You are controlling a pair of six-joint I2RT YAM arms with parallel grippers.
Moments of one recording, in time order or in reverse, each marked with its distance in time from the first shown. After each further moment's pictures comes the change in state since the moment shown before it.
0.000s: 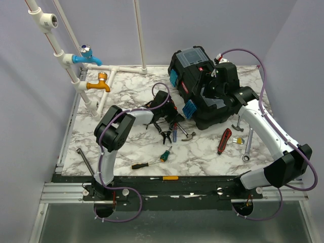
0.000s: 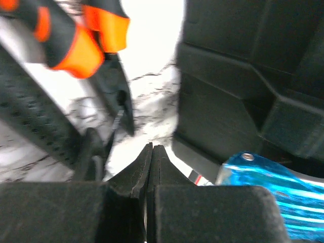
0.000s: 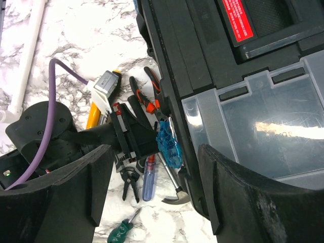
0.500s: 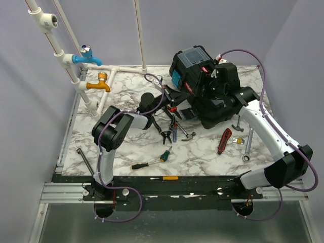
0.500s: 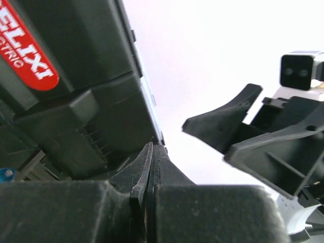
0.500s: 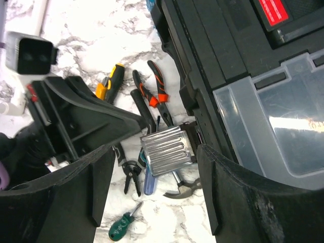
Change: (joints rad) left arm 0.040 -0.005 -0.179 1.116 0.143 -0.300; right arm 0.000 -0.008 0.000 -0.009 -0.027 0.000
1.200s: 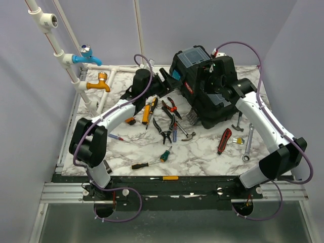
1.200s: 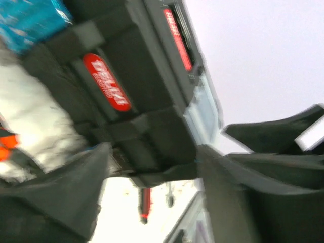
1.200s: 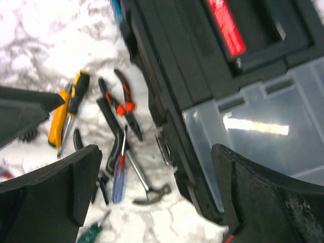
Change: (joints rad) left arm 0.059 -0.353 0.159 -0.914 -0.142 0.468; right arm 0.000 0.076 0.116 -0.126 0.089 -0.116
